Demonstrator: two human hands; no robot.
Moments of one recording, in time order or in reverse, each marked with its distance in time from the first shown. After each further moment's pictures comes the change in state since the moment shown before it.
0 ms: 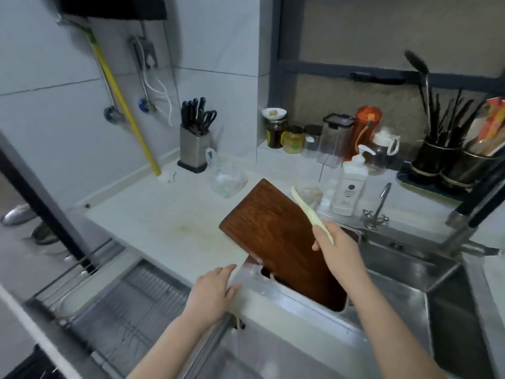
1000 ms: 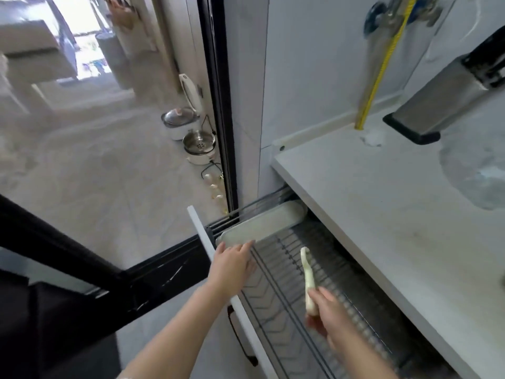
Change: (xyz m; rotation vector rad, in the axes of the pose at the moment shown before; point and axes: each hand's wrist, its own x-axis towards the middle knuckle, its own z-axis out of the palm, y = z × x) left_hand -0.049 -0.507 -0.014 -0.004 0.012 -0.428; right_hand -0.071 -0.104 0.560 0.248 -0.725 0.713
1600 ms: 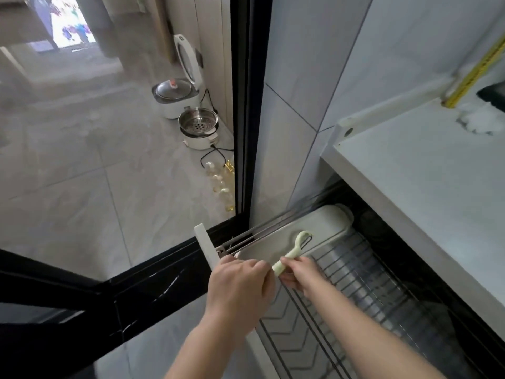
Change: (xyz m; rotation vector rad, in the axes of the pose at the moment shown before) left_hand 0.096 -0.114 0.059 0.032 0.372 0.121; right_hand 0.280 -0.026 0.169 -0.024 -0.011 0.068
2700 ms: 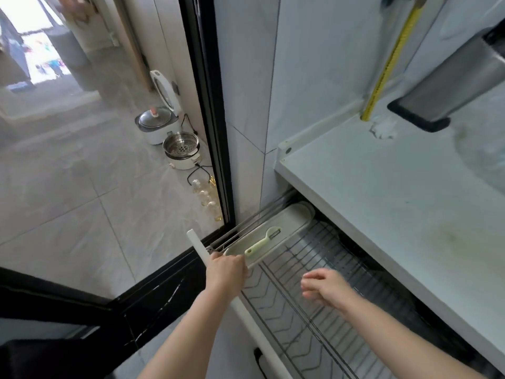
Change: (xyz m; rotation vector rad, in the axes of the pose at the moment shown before) left_hand 0.008 0.031 -0.043 0.072 -0.507 -0.122; right_hand -0.182 -0.013 -0.108 -0.241 -0.027 -0.065
